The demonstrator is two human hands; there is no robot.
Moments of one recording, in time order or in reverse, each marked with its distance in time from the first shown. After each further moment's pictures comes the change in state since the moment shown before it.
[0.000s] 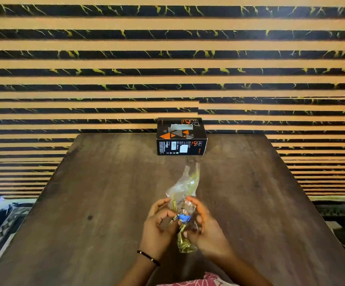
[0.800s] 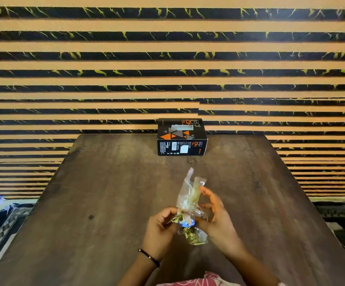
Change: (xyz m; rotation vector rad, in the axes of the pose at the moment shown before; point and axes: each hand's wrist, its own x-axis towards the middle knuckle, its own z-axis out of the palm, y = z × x) left_hand -0.005 0.018 0.001 -0.298 -0.120 -0.090; right_hand 0.001 -0.008 -0.021 0.091 0.176 -0.120
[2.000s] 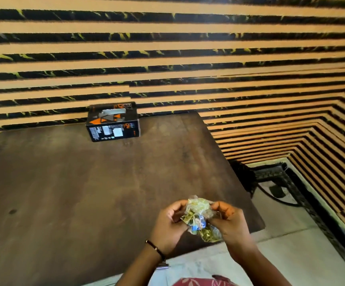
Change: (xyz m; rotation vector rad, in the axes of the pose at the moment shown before) left_hand -0.072 0.009 0.194 -0.032 -0.316 -0.097; right_hand -0.146 0.042 -0.171 0.259 0.324 0.191
